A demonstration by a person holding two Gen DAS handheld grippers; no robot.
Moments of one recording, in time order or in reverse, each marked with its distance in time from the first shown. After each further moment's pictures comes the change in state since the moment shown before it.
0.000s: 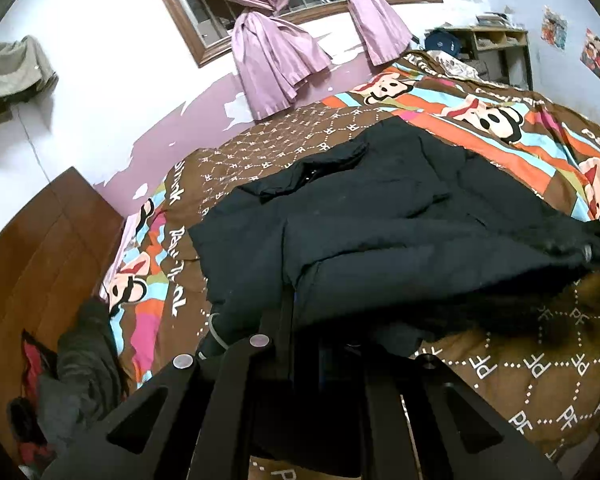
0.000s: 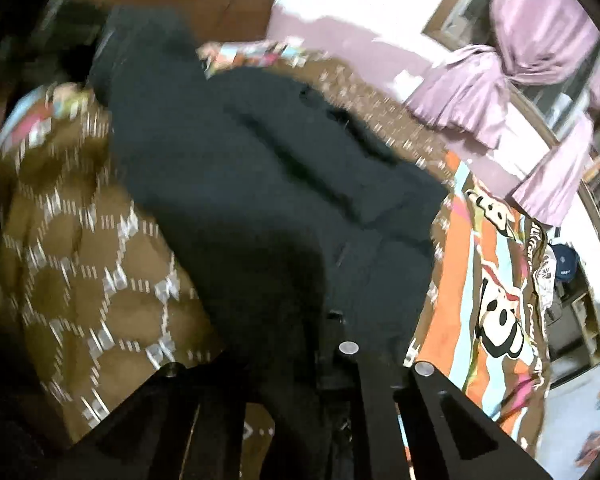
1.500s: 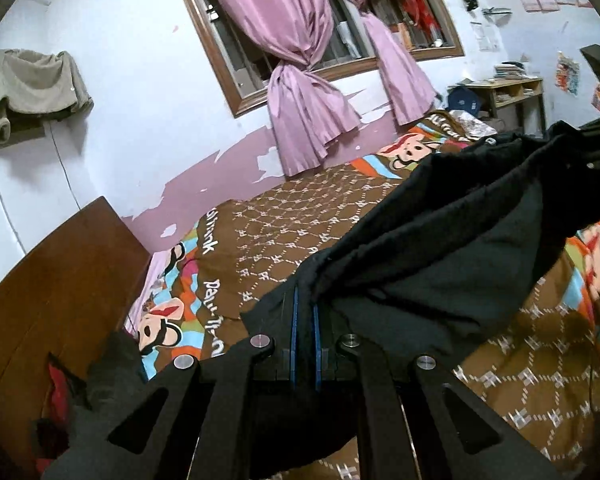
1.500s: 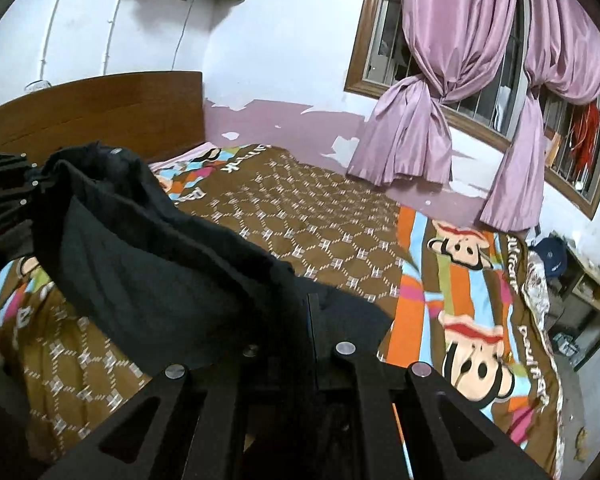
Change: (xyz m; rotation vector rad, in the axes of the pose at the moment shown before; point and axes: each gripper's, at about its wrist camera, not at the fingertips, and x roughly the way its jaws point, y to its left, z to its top) left arm -0.064 0.057 0.082 -0.058 -0.154 0.058; right arm -0.039 -0.133 0.135 0.233 -0.227 -0.035
